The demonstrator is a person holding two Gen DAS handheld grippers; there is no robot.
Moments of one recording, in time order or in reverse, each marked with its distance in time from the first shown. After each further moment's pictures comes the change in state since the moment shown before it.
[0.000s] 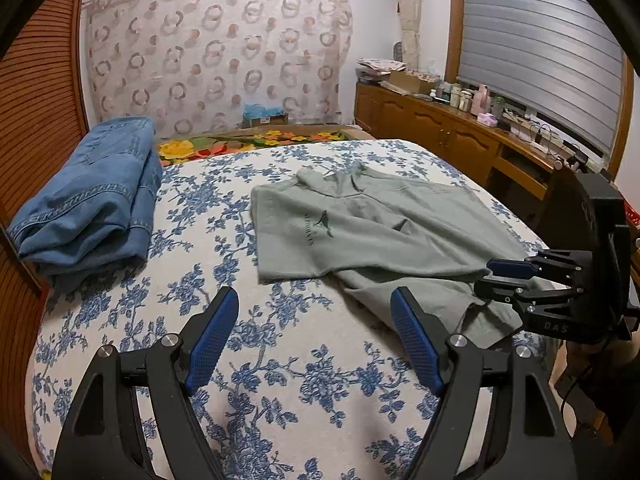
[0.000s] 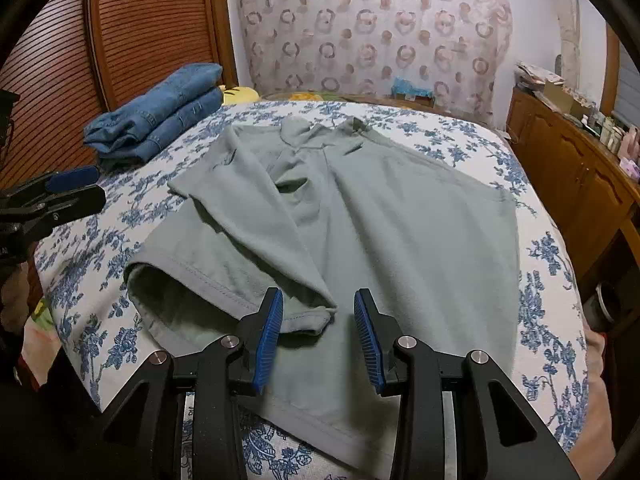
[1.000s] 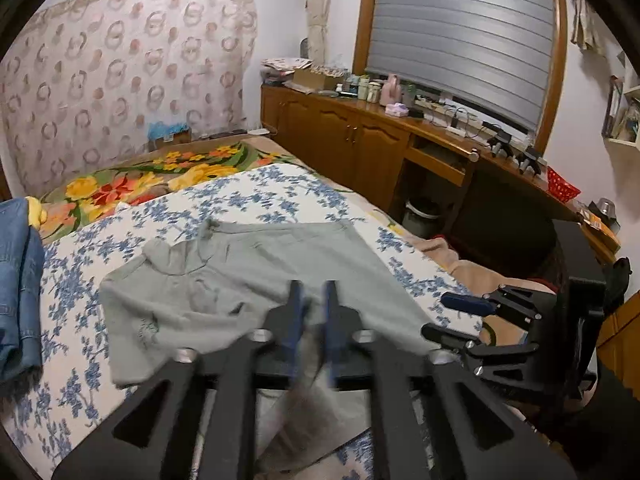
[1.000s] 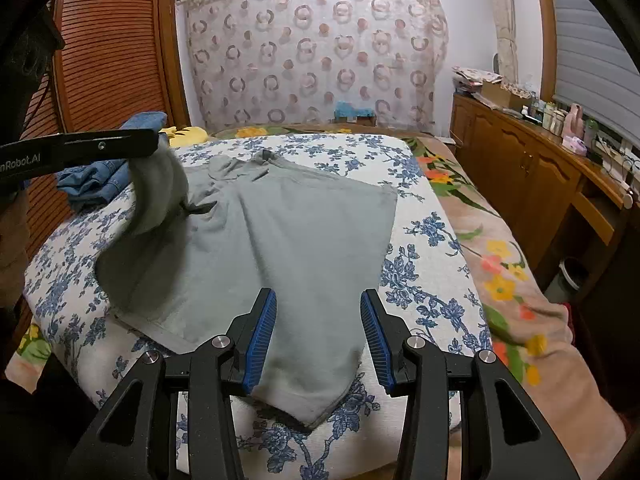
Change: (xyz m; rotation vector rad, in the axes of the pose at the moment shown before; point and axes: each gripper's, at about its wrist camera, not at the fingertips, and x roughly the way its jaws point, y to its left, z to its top) left arm 0.018 -0.109 0.078 0.147 0.016 -0.277; right arm -0.059 -0.029 -0.038 0.128 -0.116 -0.133
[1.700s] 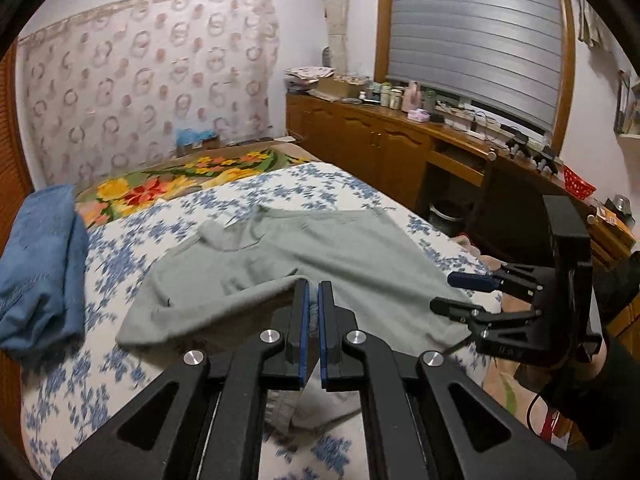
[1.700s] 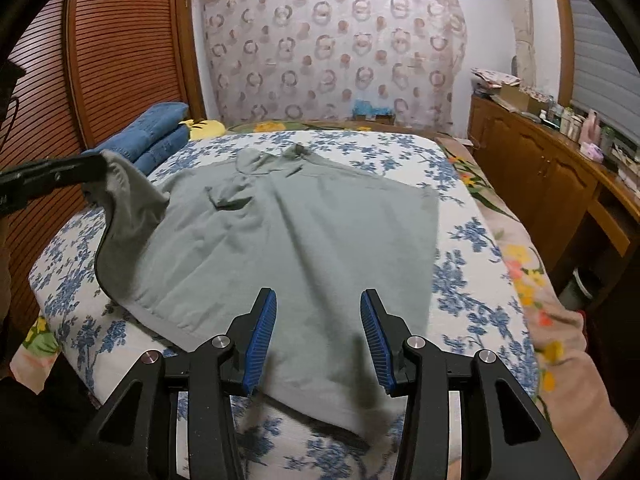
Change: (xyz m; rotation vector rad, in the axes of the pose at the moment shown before) left arm -0.040 0.018 -0.030 0.008 -0.035 0.076; right arm 0.011 -0.001 0.002 -0.027 0.006 0.037
